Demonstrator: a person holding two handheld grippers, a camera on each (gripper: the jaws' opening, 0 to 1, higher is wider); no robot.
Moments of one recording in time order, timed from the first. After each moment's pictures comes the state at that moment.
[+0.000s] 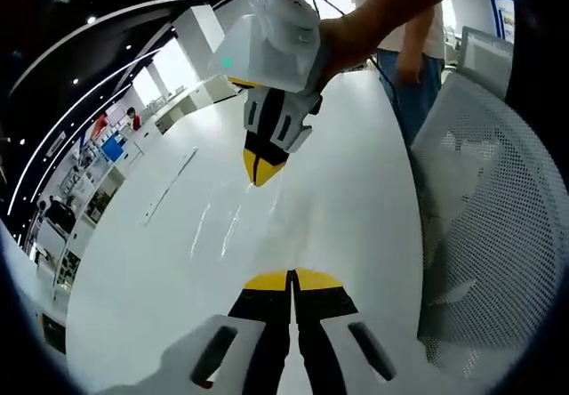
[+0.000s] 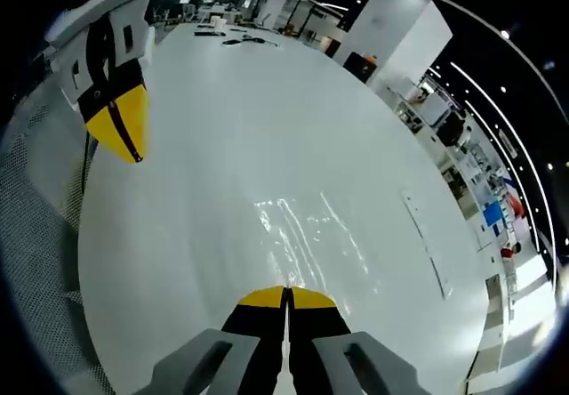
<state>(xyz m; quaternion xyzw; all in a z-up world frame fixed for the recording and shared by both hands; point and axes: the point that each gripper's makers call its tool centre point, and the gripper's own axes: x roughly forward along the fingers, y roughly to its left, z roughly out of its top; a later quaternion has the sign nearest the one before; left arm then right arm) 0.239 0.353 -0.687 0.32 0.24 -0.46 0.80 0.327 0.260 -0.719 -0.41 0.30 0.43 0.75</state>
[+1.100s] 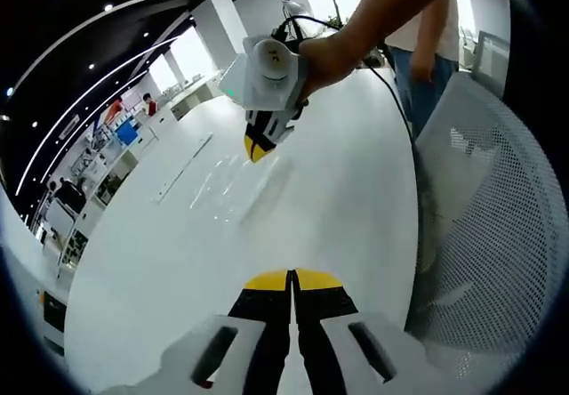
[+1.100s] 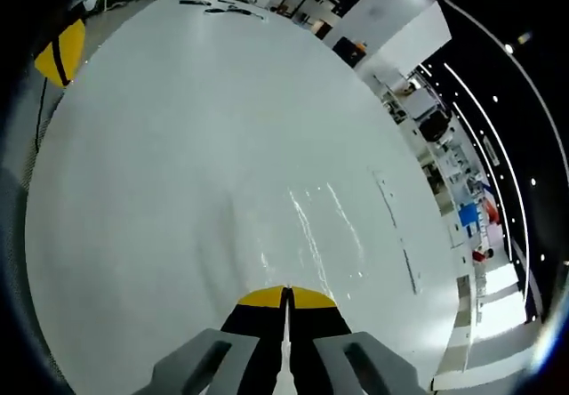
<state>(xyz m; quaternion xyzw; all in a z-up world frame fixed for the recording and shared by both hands) 0.228 0.376 -0.678 0.31 0.25 -0.42 0.82 0.376 0.236 -0.736 -0.50 0.27 0.38 0.73</state>
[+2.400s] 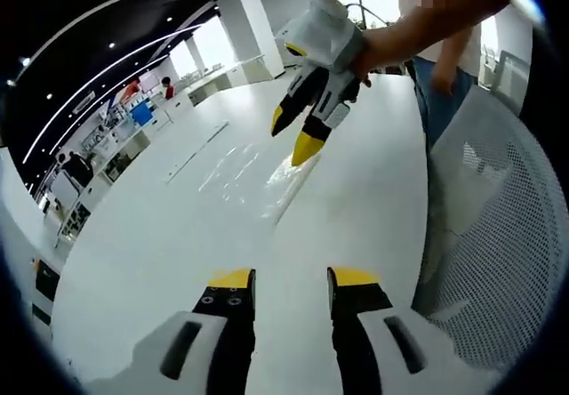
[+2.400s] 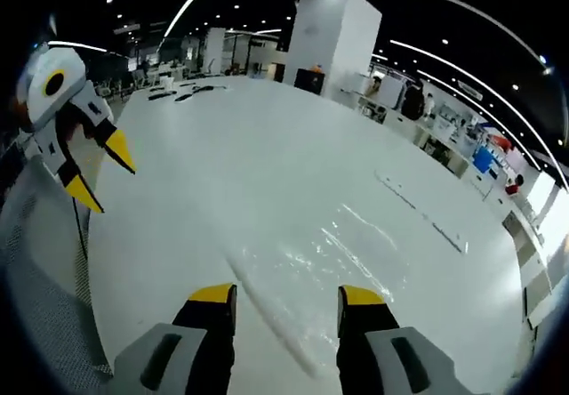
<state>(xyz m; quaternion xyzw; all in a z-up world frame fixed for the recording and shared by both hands) 0.232 0.389 -0.686 0.27 0.27 -0.38 0.84 0.328 0.249 -0.709 -0.23 0.29 0.41 0.84</state>
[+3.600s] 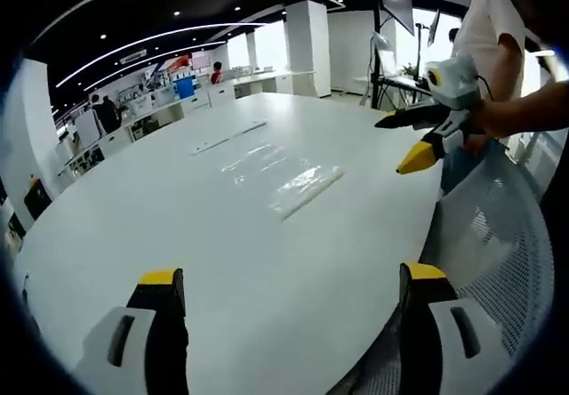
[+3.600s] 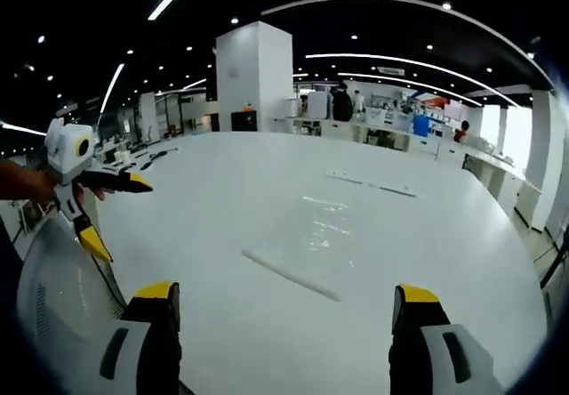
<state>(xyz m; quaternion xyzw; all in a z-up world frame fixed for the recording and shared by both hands) 0.214 0.410 -0.687 0.13 0.28 -0.32 0.90 0.241 0.193 -0.681 -0.07 0.25 0.29 0.92</state>
